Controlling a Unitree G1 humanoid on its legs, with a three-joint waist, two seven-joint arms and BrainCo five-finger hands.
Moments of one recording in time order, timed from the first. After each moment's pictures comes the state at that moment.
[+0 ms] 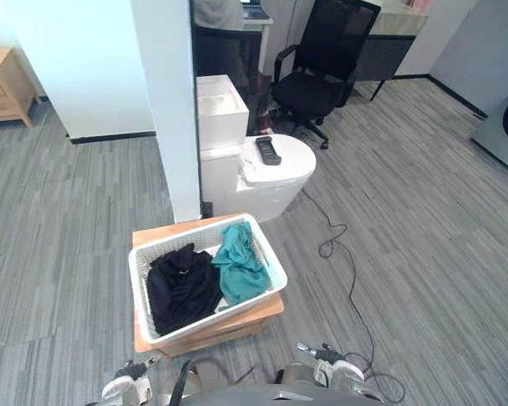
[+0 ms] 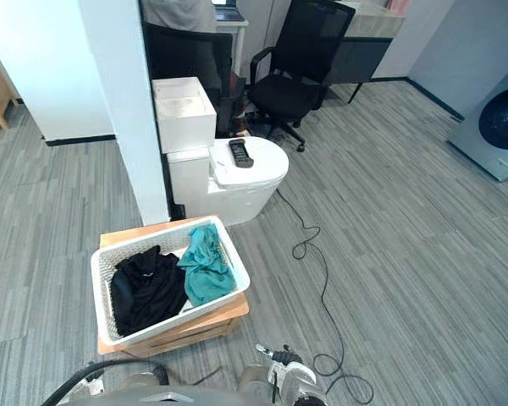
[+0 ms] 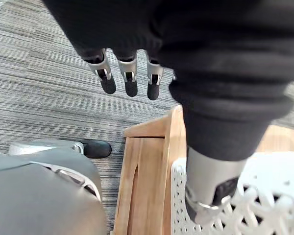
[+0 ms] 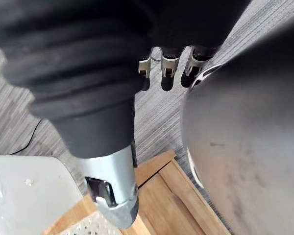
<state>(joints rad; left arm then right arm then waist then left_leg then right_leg) 0.04 0.14 0.29 1.13 -0.15 0.07 0.08 -0.04 -0.01 -0.37 1.08 0.07 0.05 -0.04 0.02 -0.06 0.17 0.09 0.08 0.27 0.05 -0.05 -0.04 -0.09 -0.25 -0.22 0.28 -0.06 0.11</state>
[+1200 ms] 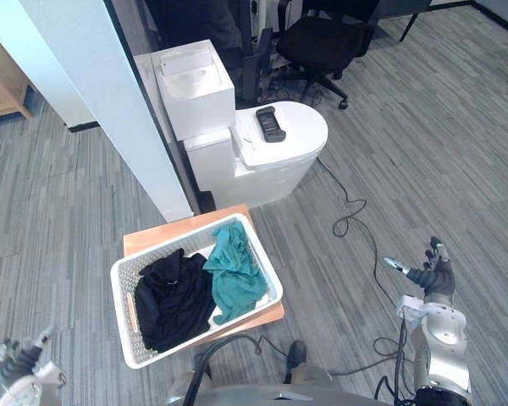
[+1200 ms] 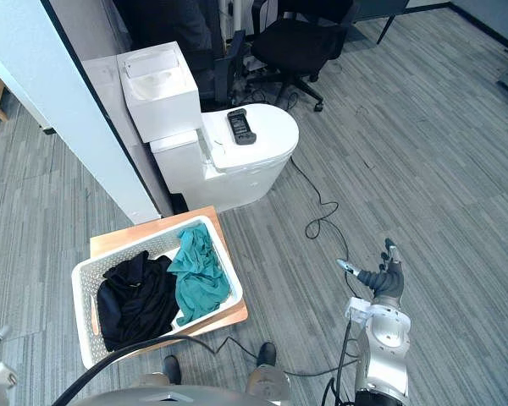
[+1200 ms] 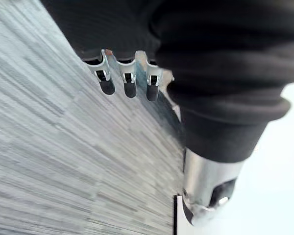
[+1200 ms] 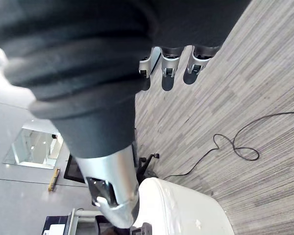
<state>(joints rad) 0.26 0.19 0.71 0.33 -0.34 0.02 0.16 0.10 -0.18 -0.42 0.05 0.04 0.00 -0.08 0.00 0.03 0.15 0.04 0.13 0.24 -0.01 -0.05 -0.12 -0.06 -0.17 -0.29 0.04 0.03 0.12</state>
